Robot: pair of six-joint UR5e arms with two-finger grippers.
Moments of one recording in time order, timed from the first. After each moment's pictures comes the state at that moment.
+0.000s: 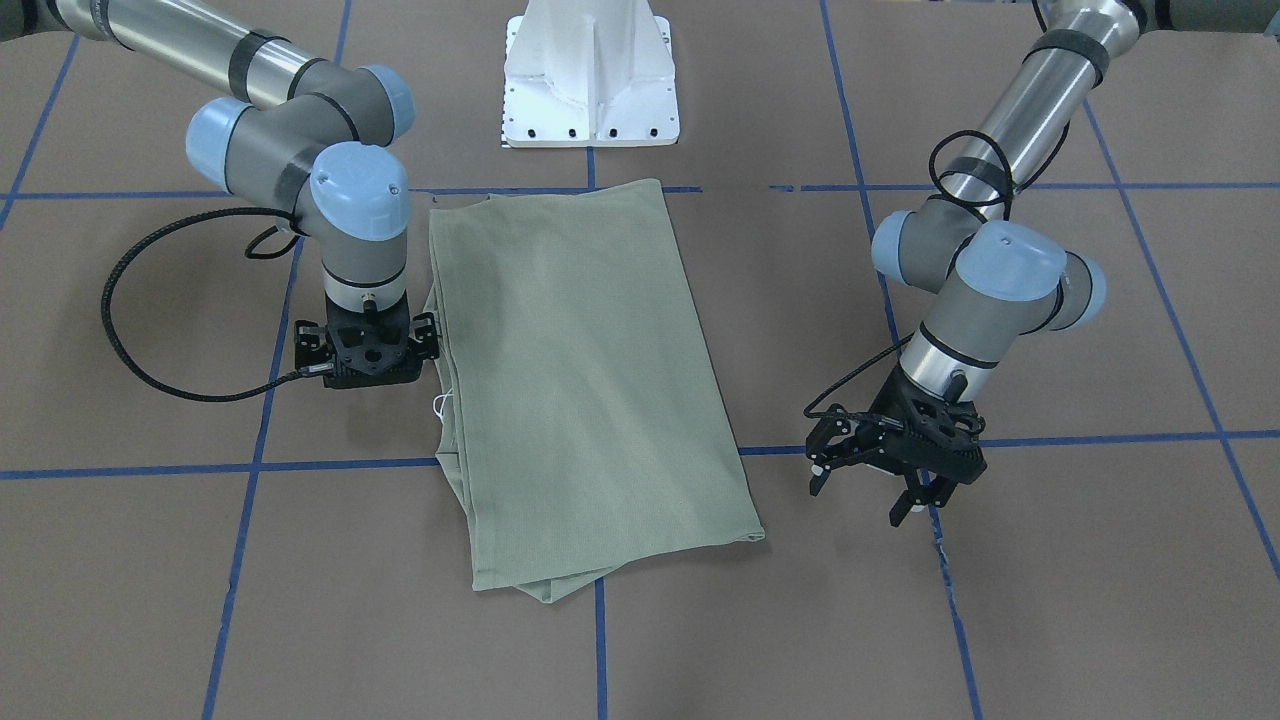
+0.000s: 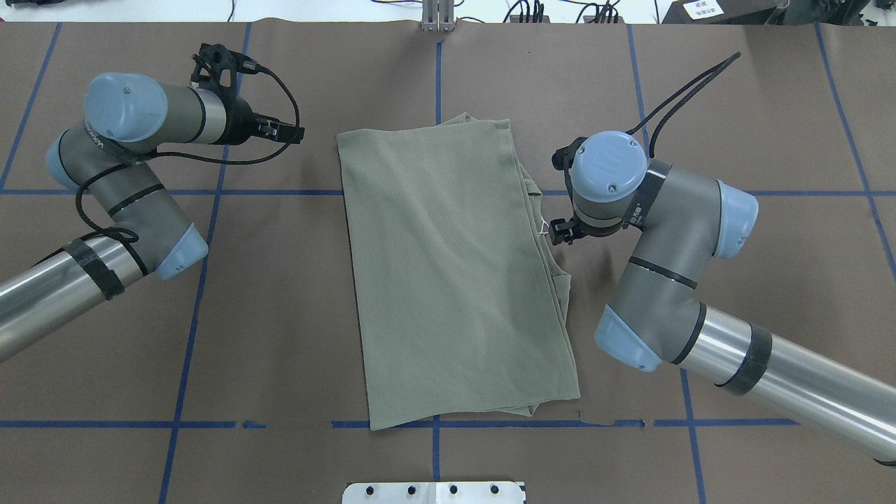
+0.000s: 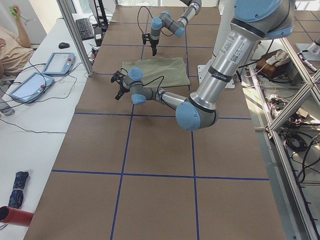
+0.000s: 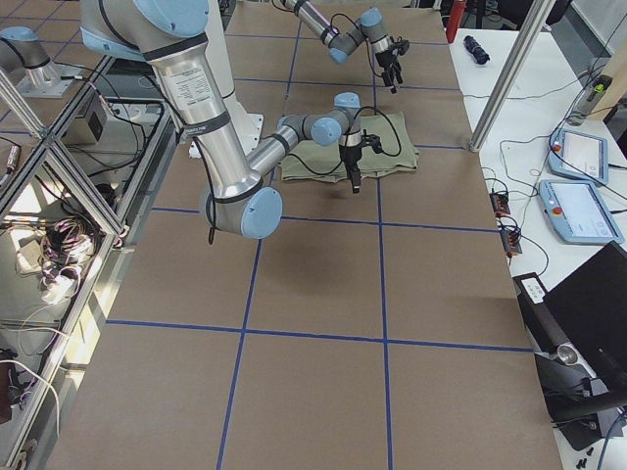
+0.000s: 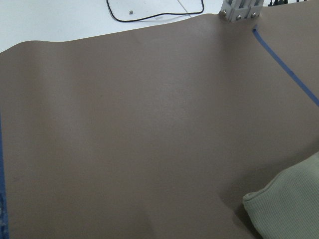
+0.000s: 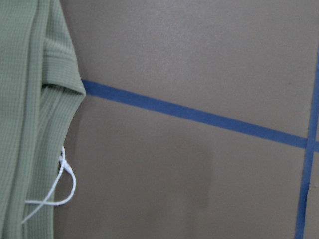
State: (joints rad) left arm -0.83 -2.13 -1.22 -2.55 -1.81 -0.78; right arm 0.63 -1.05 1.64 -1.64 1.74 0.83
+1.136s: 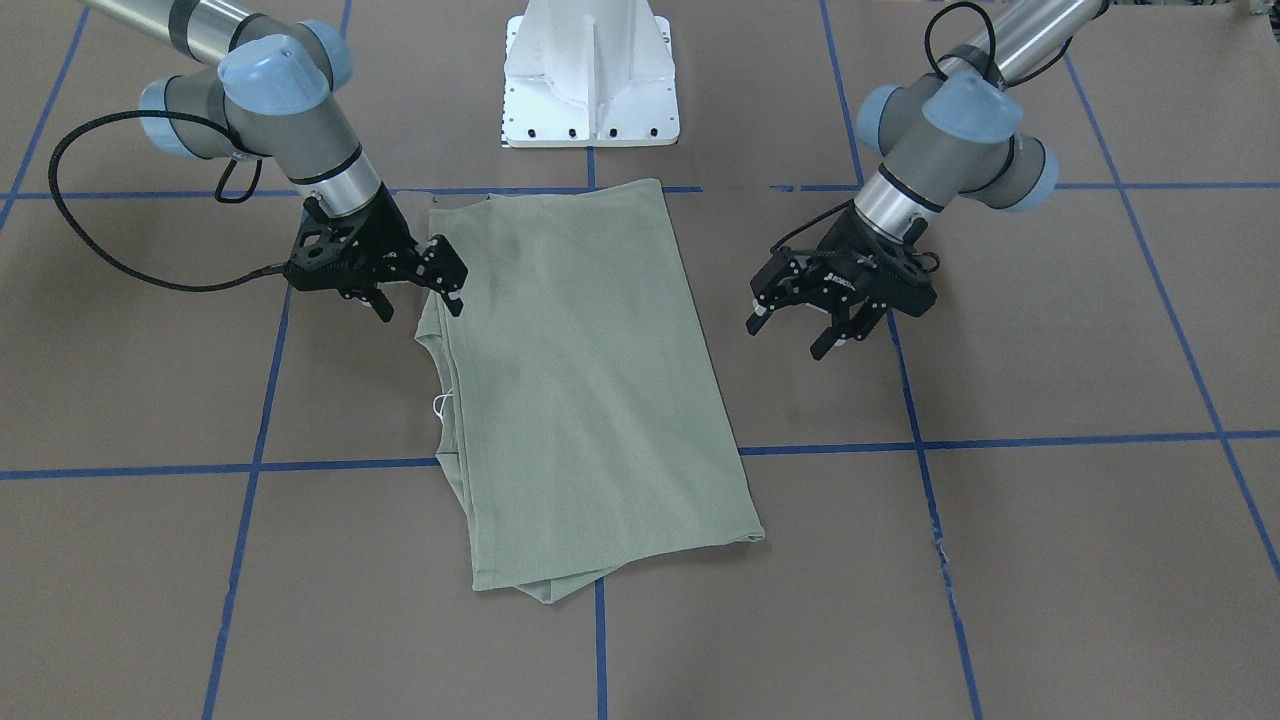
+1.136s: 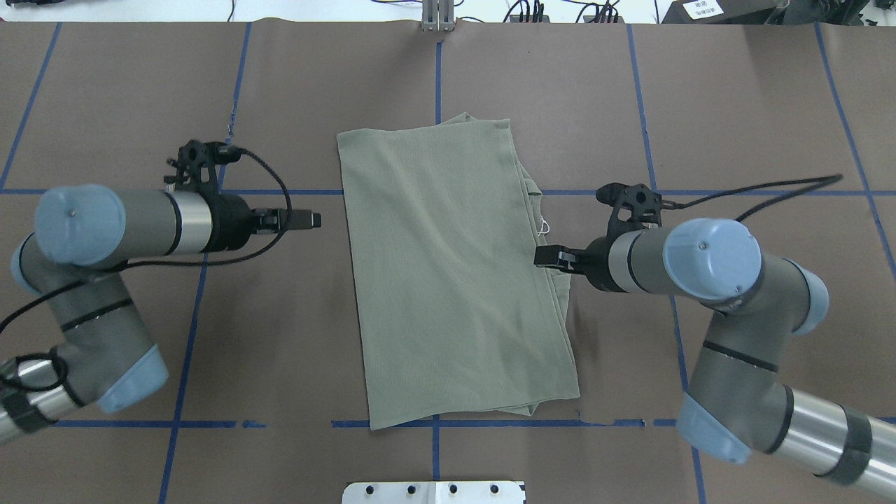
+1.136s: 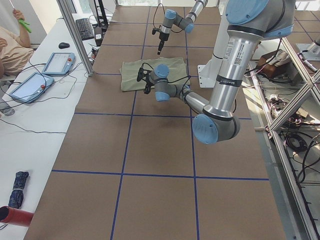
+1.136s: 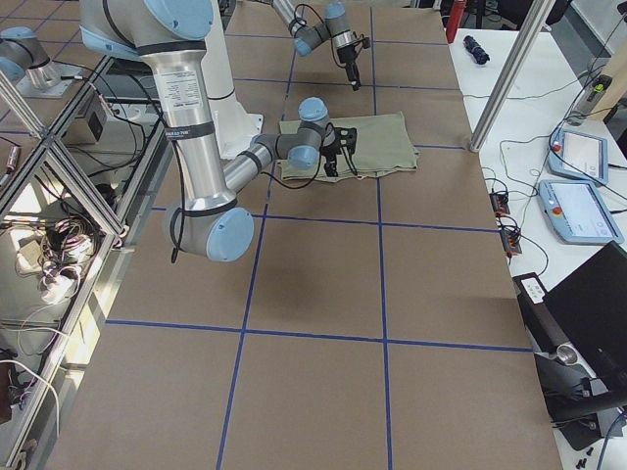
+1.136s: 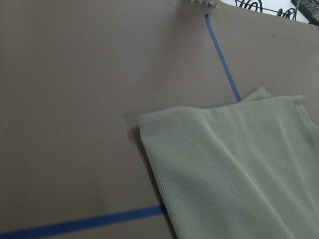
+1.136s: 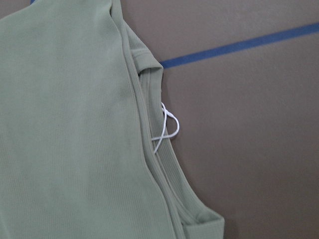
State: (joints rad) left arm -0.60 -1.80 -1.73 -2.53 -1.77 -1.28; right arm 0.49 -1.36 1.86 -1.01 1.68 1.48
